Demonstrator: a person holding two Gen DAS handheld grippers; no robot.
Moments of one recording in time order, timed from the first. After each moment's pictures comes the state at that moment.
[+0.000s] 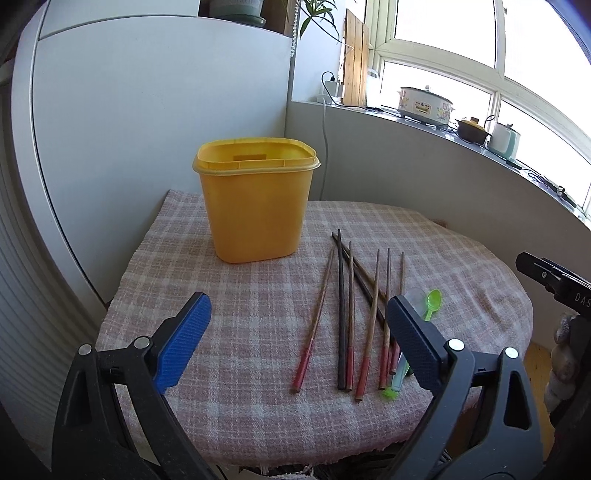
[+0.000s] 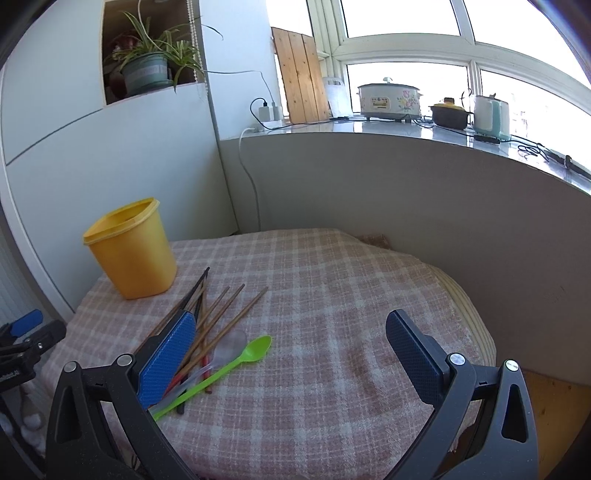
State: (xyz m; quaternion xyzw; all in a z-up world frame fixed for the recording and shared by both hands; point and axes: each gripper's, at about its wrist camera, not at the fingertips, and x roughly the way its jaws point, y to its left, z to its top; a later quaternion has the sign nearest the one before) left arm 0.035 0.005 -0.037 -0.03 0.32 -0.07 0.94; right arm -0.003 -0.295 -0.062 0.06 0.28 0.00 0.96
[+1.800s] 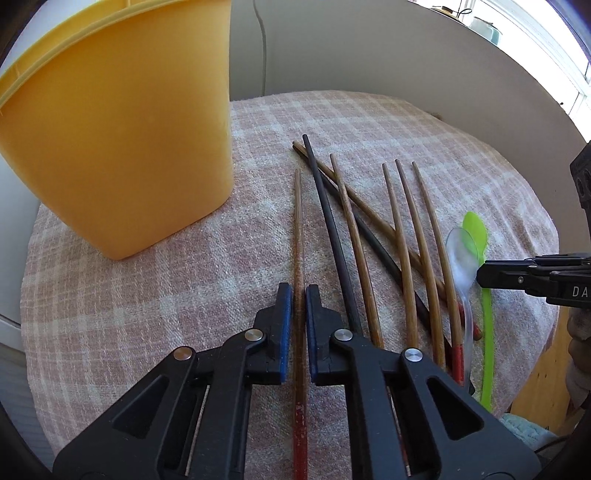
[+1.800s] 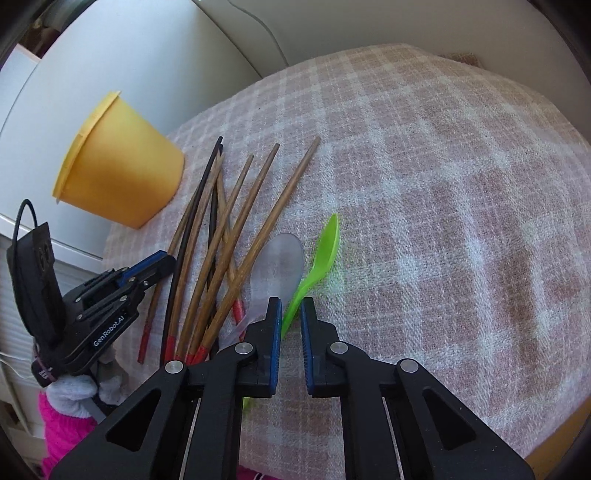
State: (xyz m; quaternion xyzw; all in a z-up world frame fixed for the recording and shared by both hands) left arm 0.173 -0.042 -0.127 0.06 0.49 -0.17 0.85; right arm 0.120 -0.229 -0.148 0.18 0.55 0.10 0.81
